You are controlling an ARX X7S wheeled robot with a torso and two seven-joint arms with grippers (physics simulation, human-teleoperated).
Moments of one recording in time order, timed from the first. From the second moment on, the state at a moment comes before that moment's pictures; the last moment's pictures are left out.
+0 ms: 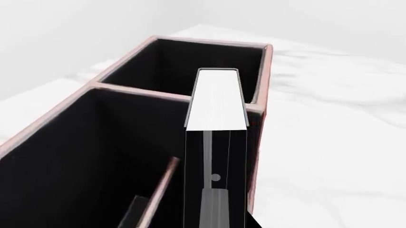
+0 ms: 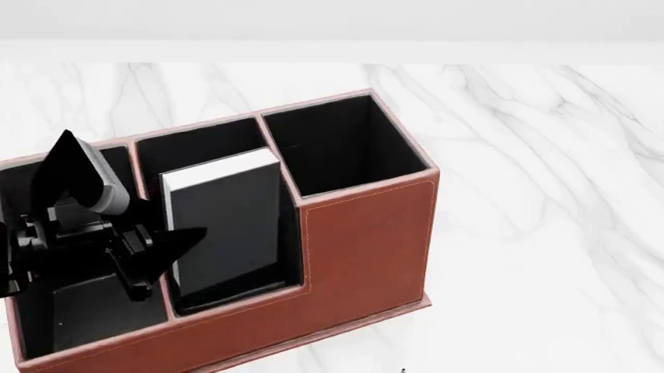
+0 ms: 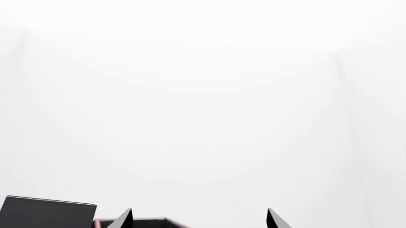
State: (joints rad) left arm -1.10 -0.43 0.72 -0.78 -0.58 -0.30 0.81; right arm -0.07 0.39 -0.45 -0.02 -0.15 -0.76 0.72
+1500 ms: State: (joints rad) left arm -1.19 -0.19 0.35 -1.31 -0.16 0.02 0.83; right arm -0.05 0.39 -0.48 0.01 -0.12 -0.77 0.72
